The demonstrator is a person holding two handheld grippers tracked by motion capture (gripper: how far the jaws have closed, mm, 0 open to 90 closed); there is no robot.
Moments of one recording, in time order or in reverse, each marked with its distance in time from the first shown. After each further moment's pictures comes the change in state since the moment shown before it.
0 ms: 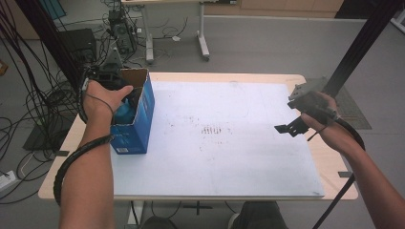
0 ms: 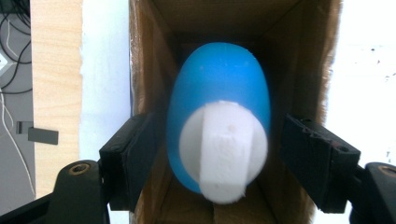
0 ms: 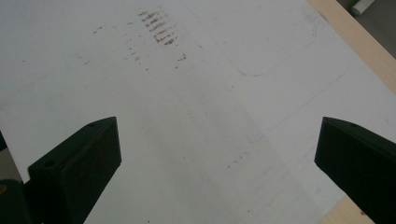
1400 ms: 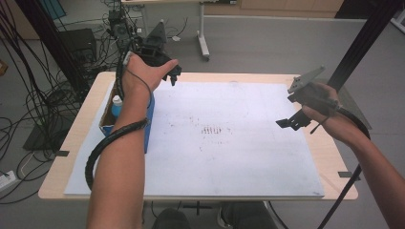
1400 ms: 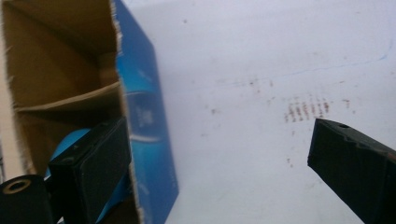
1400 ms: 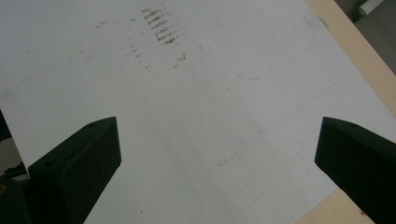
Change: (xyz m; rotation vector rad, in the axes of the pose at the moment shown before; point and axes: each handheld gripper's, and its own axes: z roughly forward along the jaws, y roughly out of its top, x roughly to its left) left arm -0.122 0.027 -0.055 -0.127 -0.048 0.222; right arm -0.008 0.020 -0.008 0.053 0.016 -0.062
